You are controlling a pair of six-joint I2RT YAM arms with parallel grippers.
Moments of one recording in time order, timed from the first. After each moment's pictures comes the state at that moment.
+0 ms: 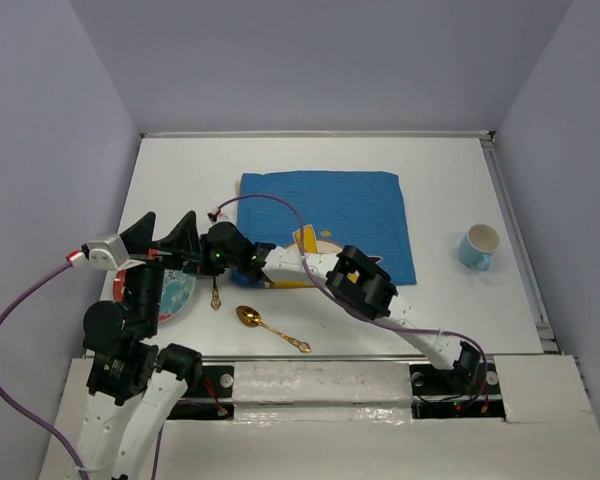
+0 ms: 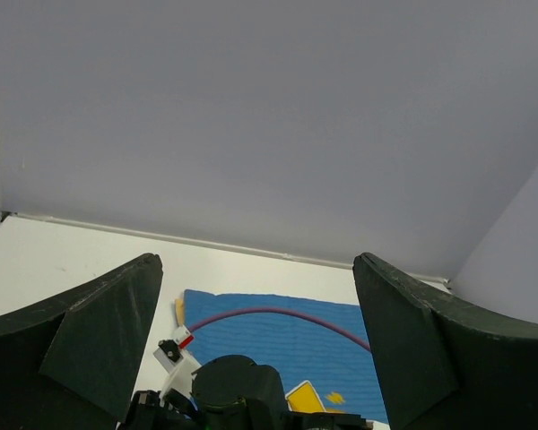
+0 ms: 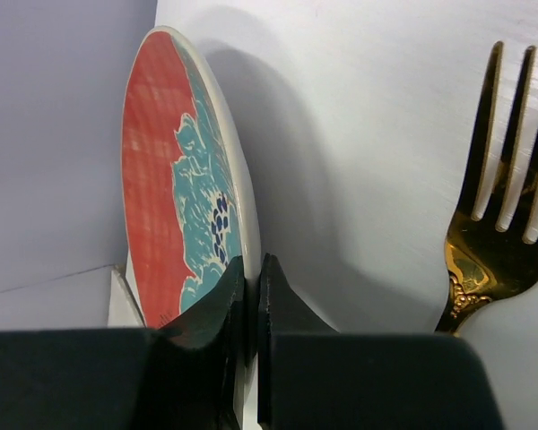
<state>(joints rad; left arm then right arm) -0.33 0.25 0.67 -0.04 -0.23 -0.27 1.09 2.61 2.10 0.07 -0.08 1.00</state>
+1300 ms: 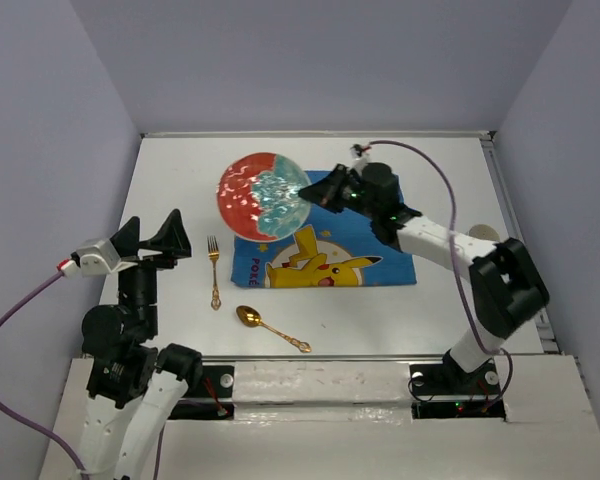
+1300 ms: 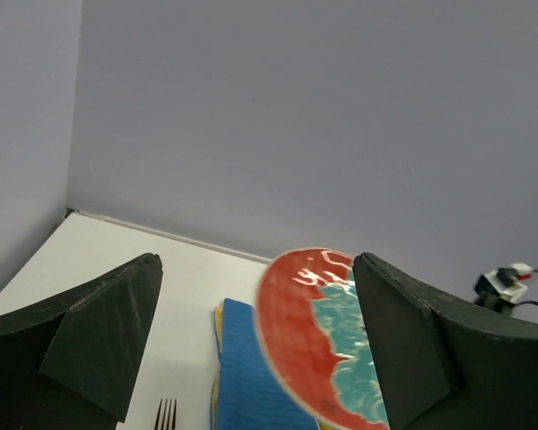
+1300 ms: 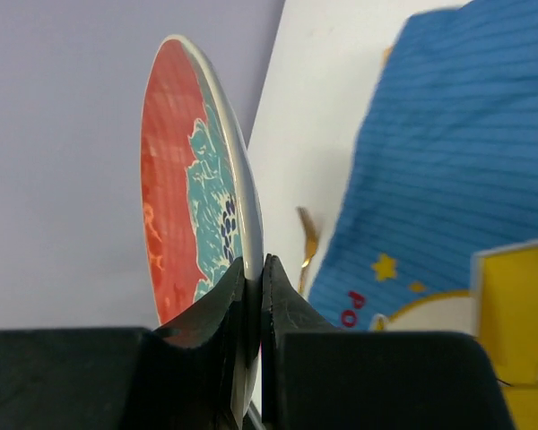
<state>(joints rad) -0.32 0.23 0.66 -0.04 -0.37 -0.24 0.62 1.71 1.15 0.39 -0.30 1.00</state>
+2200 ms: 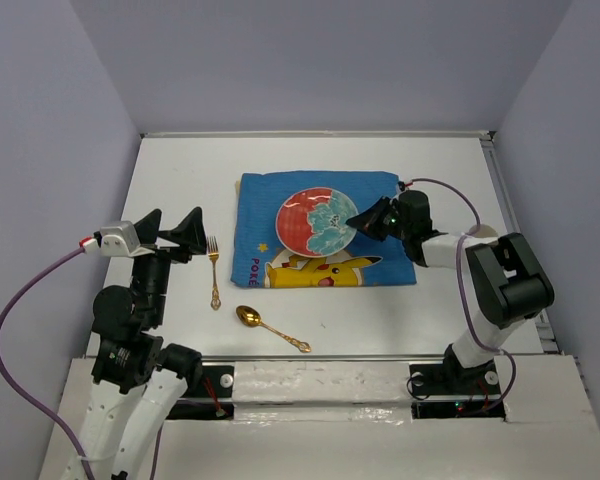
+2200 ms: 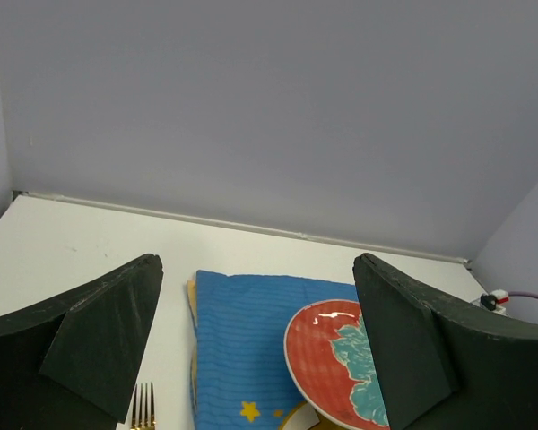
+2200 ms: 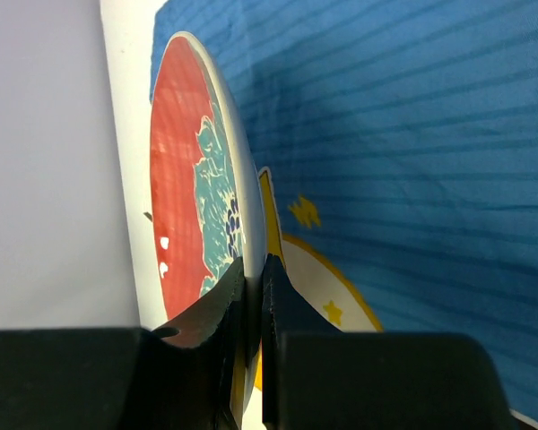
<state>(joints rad) -0.32 0.32 0.66 -0.04 -0.23 -0.26 0.31 1.67 0.75 0.50 -0.39 1.01</state>
